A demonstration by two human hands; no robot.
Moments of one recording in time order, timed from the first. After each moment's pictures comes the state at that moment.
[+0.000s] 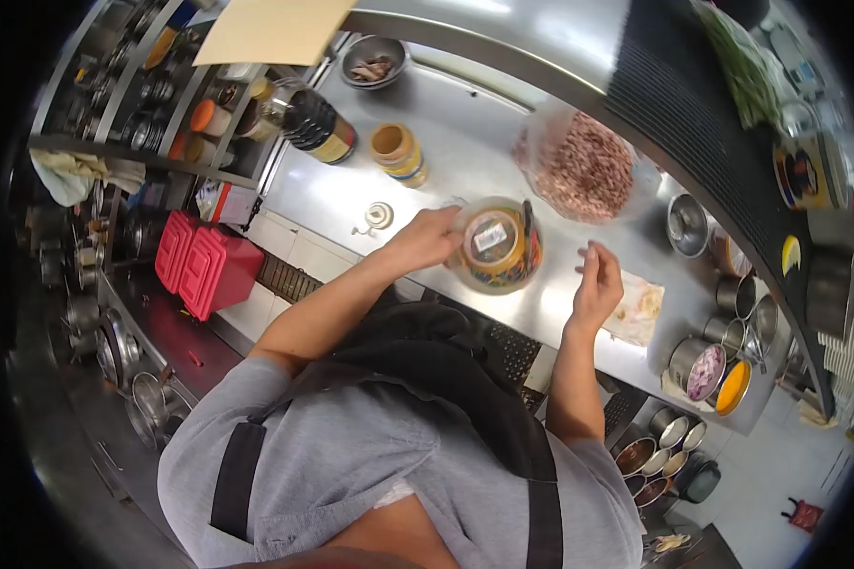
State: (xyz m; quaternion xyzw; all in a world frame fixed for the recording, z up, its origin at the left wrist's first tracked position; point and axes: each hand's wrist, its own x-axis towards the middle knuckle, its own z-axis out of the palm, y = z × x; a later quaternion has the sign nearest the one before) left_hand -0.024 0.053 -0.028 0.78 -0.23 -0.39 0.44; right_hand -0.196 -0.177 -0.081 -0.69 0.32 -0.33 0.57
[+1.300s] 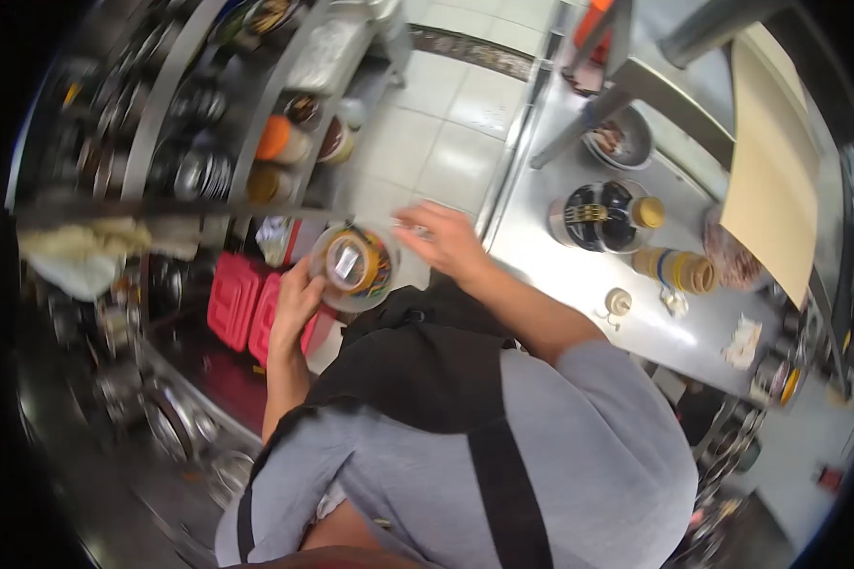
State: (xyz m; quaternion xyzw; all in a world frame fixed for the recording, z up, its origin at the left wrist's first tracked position) left_hand 0.277 0.639 -0.056 0.90 -0.10 -0.17 0.40; right_hand 0.254 0.352 -0.074 -0.80 -0.09 -0.10 0.59
